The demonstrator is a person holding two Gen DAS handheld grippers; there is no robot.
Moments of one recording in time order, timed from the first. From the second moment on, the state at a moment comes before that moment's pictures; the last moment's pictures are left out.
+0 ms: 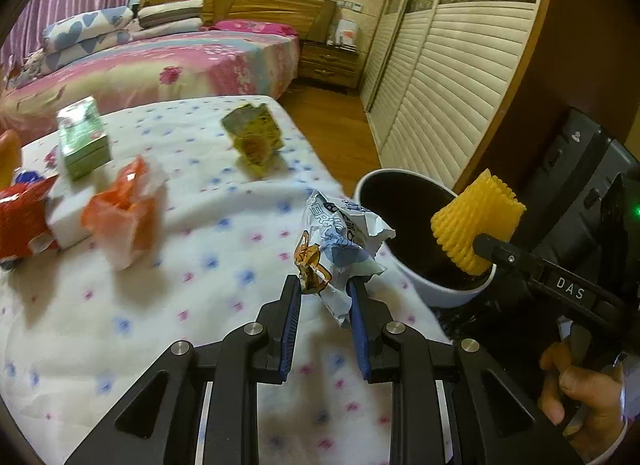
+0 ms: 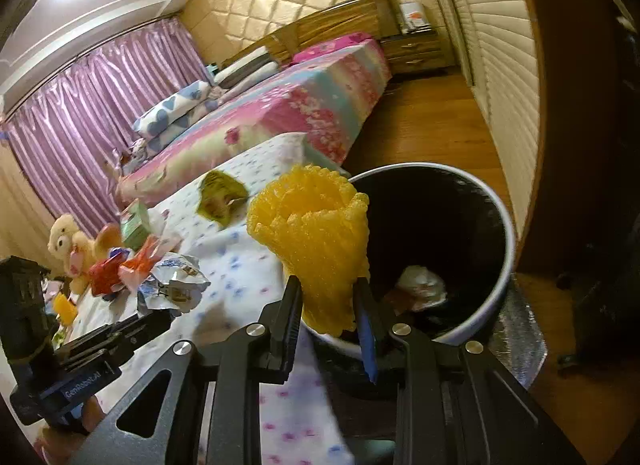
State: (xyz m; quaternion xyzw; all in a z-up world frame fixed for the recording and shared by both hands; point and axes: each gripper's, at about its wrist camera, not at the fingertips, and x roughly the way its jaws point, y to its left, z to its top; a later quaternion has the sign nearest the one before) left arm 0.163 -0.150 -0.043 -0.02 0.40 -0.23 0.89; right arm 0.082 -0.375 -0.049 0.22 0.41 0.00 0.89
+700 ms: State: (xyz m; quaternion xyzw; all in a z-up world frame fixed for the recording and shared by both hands) left arm 0.208 -0.218 -0.054 0.00 0.40 -0.26 0.88; right arm 0.093 -0.423 -0.067 0.23 0.42 -0.04 0.88
